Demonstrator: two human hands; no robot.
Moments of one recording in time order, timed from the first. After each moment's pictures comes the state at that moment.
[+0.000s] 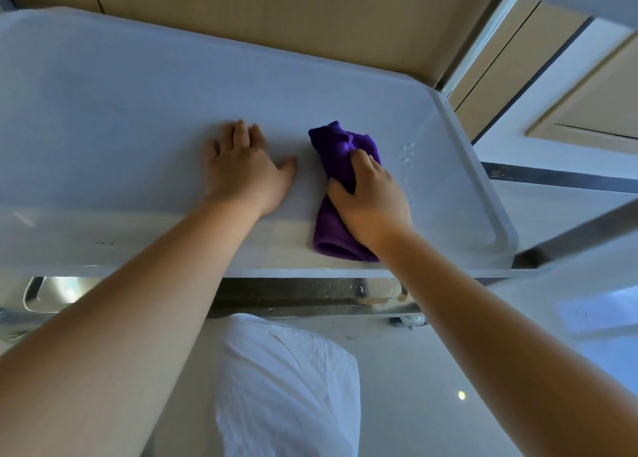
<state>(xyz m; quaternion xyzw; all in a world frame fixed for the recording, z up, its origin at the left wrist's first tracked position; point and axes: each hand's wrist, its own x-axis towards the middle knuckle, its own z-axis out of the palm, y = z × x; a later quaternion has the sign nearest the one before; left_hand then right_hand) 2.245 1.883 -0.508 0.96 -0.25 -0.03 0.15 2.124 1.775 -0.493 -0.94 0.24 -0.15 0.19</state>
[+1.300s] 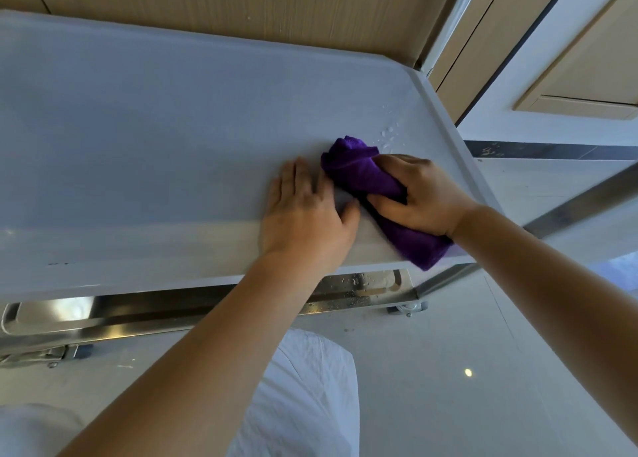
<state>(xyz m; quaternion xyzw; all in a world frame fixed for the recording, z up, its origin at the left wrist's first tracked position) 2.140 1.853 -0.503 0.91 -0.37 -0.04 0.20 2.067 1.692 -0.482 -0.98 0.01 -0.12 0.13</state>
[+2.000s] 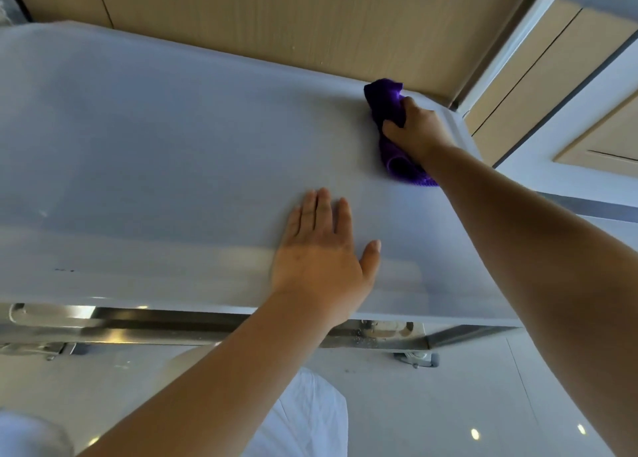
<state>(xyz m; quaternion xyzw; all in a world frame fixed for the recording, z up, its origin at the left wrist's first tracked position) 2.138 1.856 -0.494 0.92 -0.37 -0.10 0.11 2.207 1.615 -0.476 -0.95 0.27 -0.08 0.14</state>
